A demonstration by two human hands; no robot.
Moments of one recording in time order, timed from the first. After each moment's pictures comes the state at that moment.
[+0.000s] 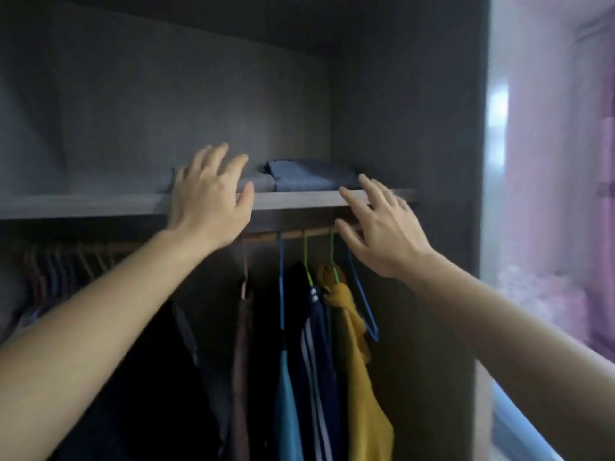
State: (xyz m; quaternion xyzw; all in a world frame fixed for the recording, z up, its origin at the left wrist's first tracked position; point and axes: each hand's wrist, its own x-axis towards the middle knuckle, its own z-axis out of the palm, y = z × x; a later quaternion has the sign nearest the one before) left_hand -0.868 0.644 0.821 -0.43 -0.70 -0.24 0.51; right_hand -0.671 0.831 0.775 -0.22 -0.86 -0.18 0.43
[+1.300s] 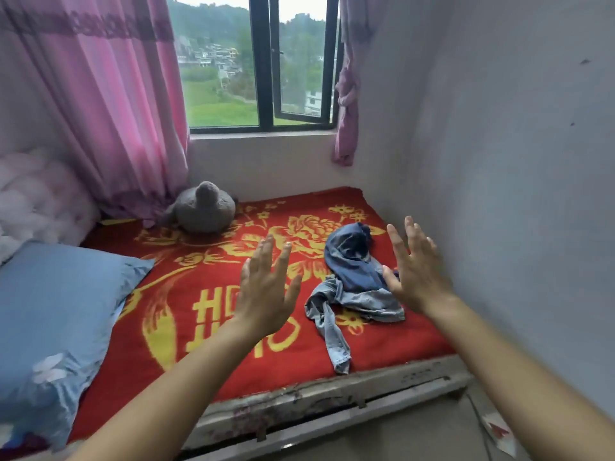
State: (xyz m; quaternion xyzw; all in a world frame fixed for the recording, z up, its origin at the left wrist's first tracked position) left_hand 0.014 1.066 0.433 -0.91 -0.33 -0.23 -0.06; right_hand 0.263 0.908 0.447 -0.85 -0.48 -0.21 0.09
